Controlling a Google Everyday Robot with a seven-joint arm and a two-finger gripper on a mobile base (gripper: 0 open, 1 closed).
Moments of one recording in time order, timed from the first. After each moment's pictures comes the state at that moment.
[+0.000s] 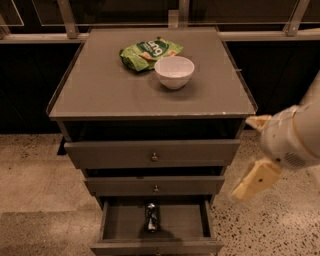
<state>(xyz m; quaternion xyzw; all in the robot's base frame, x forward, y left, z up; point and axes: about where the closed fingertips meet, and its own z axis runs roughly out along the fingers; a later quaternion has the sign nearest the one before) 0.407 -0.180 0.867 -0.53 0.81 0.07 0.26</state>
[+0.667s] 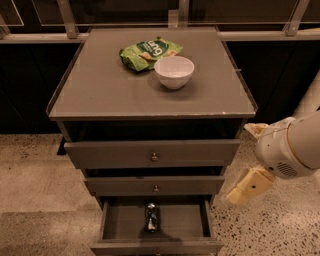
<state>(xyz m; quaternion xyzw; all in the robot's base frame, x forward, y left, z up) 0.404 -0.174 0.846 -0.50 0.81 0.07 0.28</state>
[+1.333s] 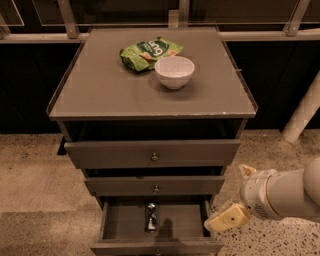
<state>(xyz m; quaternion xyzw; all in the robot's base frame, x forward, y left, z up) 0.390 -0.176 0.728 -0.40 0.86 0.11 0.30</state>
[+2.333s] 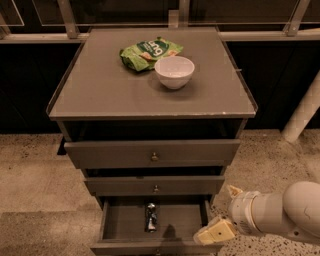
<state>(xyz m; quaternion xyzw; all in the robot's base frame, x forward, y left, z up) 0.383 -0.158 0.648 -0.37 0.86 0.17 0.29</state>
